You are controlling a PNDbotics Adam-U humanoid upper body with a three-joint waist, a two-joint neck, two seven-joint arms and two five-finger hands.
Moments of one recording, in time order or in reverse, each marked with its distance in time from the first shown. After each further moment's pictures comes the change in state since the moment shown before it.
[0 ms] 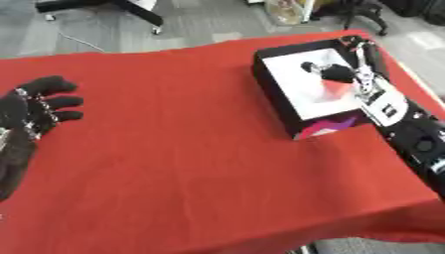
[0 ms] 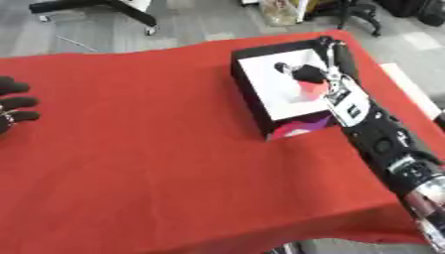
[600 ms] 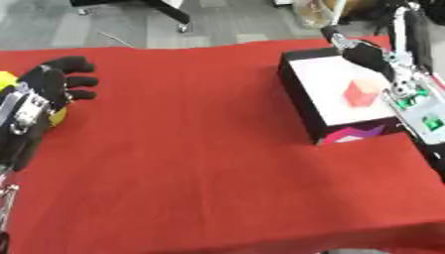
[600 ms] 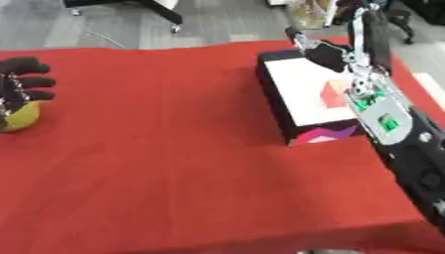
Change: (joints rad) left arm -0.047 0.097 0.043 0.016 -0.155 0.037 0.055; right arm 0.168 -0.016 0.043 -0.709 0.158 0.051 0.012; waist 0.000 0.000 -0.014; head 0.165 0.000
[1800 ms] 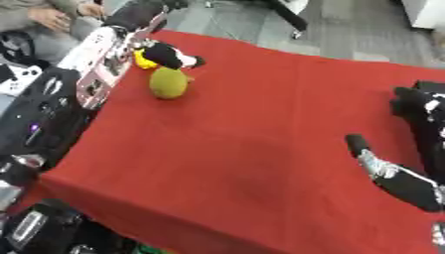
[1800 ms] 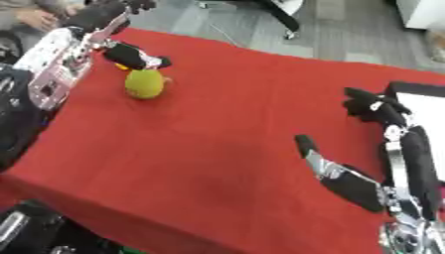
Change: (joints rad) left arm -0.331 0.367 -0.095 0.485 -0.998 0.086 -0.075; right arm 0.198 0.369 0.232 -0.213 0.203 -0.233 0.174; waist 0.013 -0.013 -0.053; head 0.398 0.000
